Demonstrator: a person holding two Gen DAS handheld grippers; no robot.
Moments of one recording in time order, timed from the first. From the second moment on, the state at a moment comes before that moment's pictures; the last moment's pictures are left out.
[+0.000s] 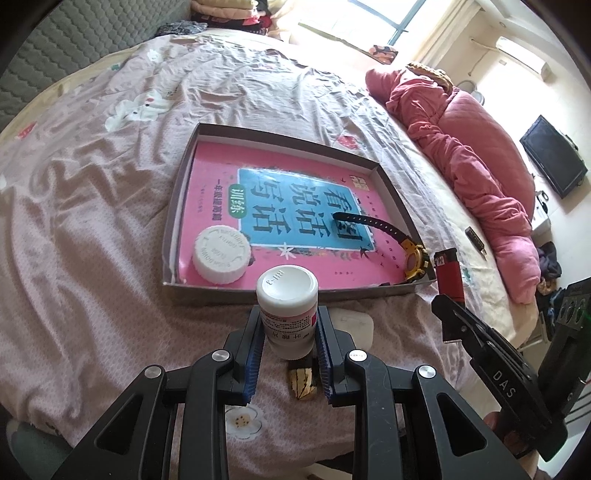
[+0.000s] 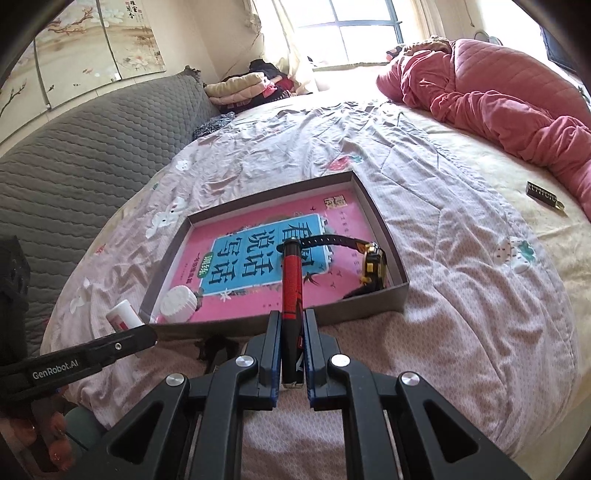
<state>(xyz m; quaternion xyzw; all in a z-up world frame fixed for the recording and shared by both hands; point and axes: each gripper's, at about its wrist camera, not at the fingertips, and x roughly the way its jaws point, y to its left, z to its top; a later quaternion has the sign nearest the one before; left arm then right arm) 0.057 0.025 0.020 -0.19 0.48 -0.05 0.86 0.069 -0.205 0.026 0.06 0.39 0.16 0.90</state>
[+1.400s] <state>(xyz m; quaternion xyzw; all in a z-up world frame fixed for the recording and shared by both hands) 0.115 0.003 0.012 -0.15 0.49 -0.05 0.86 0.119 -0.192 0.028 0.04 0.40 0.15 0.90</state>
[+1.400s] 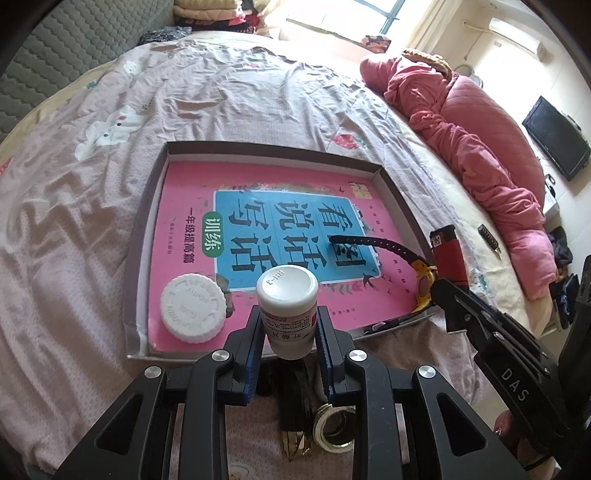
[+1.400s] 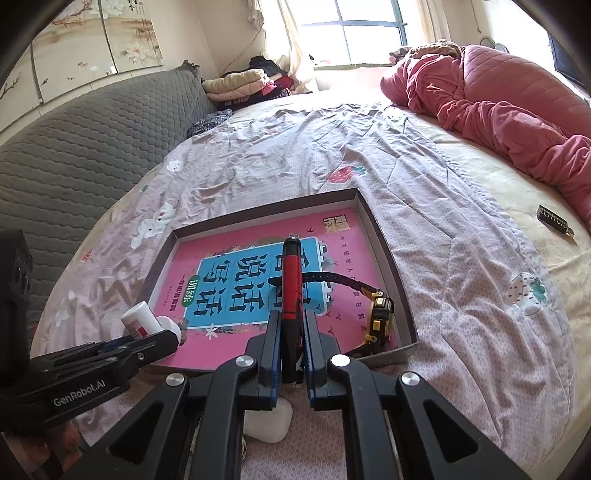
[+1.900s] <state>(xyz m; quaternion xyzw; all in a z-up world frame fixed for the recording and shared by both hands) 0.147 -0.006 -0.025 -0.15 0.56 -0.06 0.81 0.138 -0.182 0.014 0.02 0.42 0.16 0.89</state>
